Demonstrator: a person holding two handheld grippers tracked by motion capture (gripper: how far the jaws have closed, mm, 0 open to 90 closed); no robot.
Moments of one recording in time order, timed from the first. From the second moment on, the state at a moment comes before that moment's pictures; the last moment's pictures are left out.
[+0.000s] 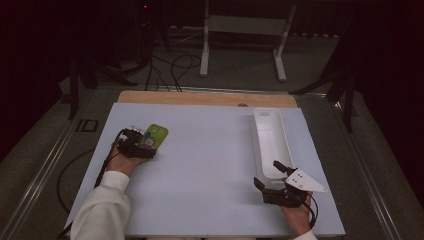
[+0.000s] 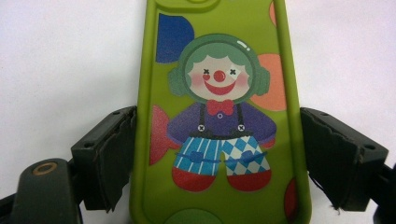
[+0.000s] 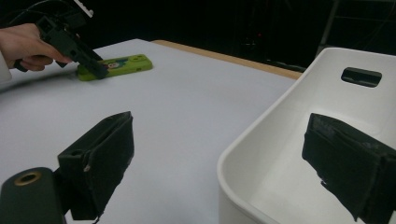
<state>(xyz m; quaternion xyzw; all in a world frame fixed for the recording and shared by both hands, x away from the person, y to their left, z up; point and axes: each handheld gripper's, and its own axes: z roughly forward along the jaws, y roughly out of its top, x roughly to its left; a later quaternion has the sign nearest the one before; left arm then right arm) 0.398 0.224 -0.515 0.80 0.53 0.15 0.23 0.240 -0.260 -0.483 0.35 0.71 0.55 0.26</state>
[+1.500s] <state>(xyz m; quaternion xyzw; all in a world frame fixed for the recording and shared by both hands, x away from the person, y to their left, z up) 0.346 0.218 -0.467 0.77 0.48 0.24 0.34 0.240 -0.261 -0.483 0.35 0.72 0.55 0.26</state>
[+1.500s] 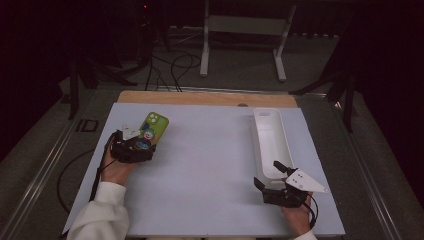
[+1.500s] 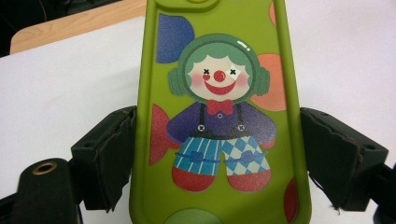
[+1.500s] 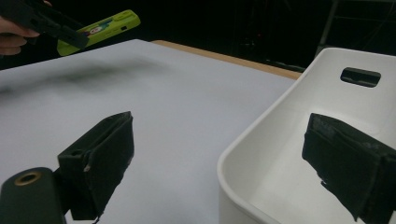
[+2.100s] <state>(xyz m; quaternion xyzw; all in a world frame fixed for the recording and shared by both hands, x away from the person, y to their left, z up) 0.319 0.209 -0.462 0.75 0.46 0.27 0.39 0.239 -0.260 -0.483 0.35 0.71 0.55 0.26</state>
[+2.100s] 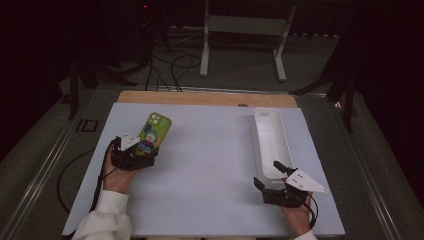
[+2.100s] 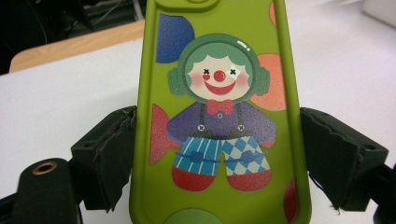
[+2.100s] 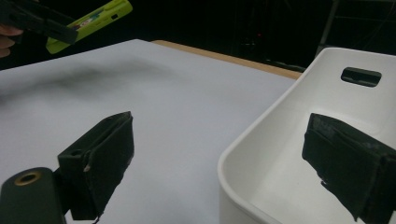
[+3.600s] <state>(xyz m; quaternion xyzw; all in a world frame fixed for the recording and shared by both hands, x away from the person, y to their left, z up) 0.283 0.166 -0.436 0.75 0.37 0.31 0.44 0.242 -0.263 -0.481 0.35 0.72 0.55 0.25</state>
